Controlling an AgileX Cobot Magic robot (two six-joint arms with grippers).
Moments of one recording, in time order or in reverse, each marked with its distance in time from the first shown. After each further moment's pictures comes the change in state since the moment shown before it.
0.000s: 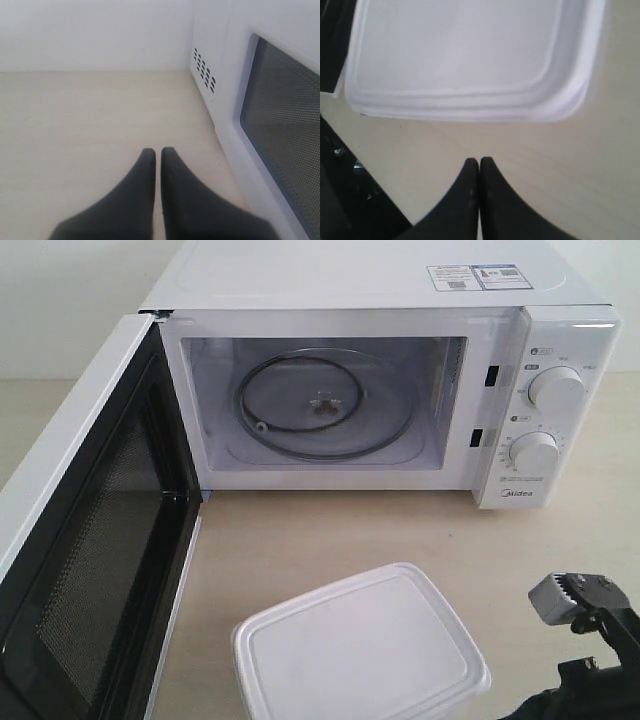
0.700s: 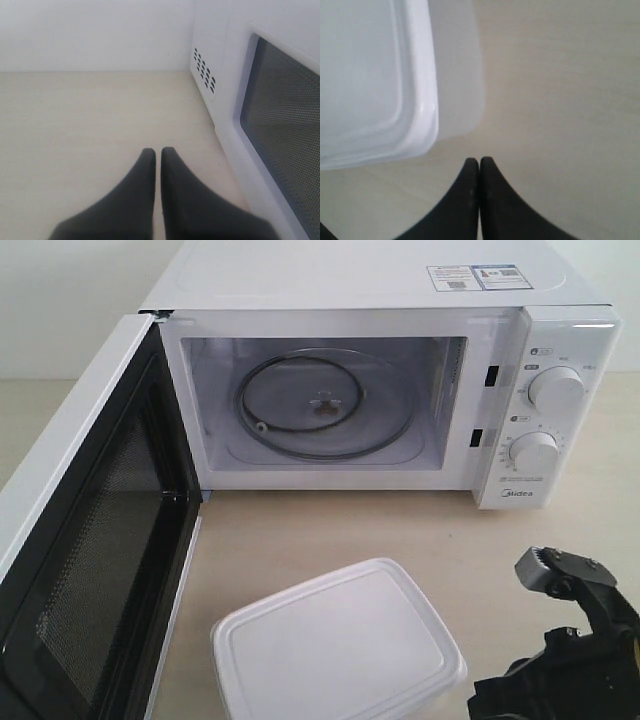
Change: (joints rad) left arm 0.000 0.000 0.000 0.000 0.000 0.000; right arm 0.000 0.177 -0.082 0.074 0.126 0.042
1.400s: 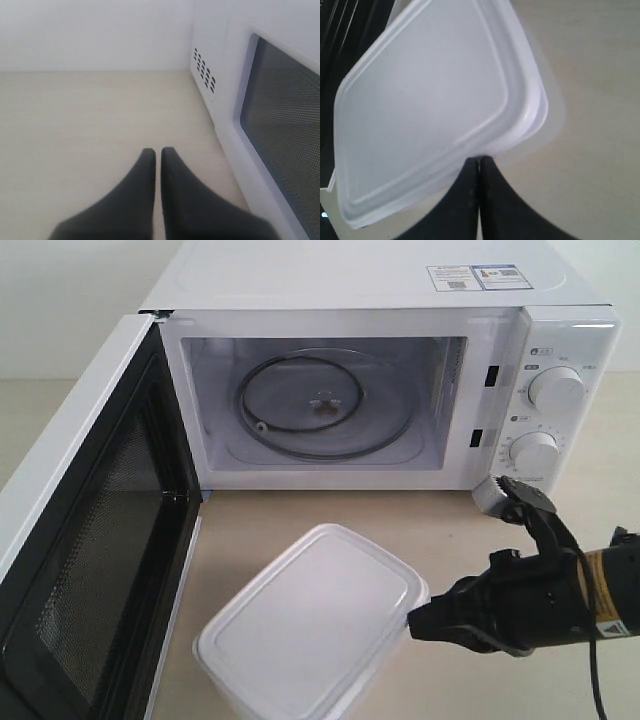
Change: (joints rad) left arm 0.000 0.000 0.000 0.000 0.000 0.000; right arm 0.000 0.154 -0.183 0.154 -0.160 -0.227
